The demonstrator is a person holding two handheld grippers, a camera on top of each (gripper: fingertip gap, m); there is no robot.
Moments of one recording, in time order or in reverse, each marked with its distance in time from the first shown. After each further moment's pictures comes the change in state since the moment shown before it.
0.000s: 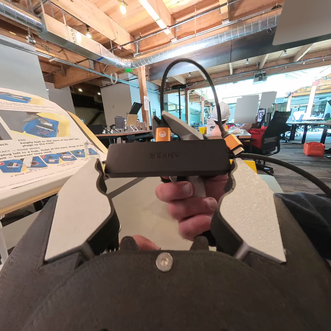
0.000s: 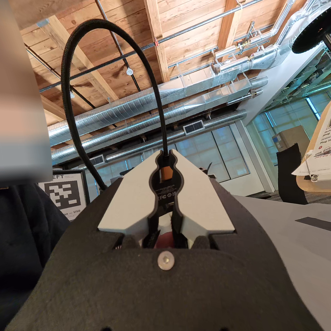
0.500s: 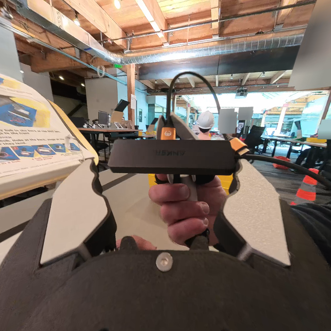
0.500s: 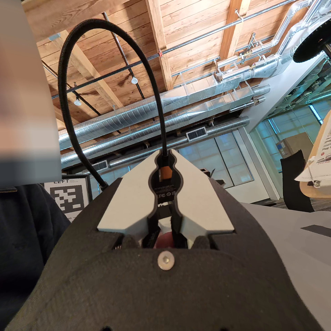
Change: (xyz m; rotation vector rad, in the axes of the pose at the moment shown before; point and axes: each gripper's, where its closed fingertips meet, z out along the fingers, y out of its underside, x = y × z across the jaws) left arm 0.004 -0.003 0.006 0.011 0.065 -0.138; right arm -0.006 -0.008 -0.005 0.043 -0.022 0.003
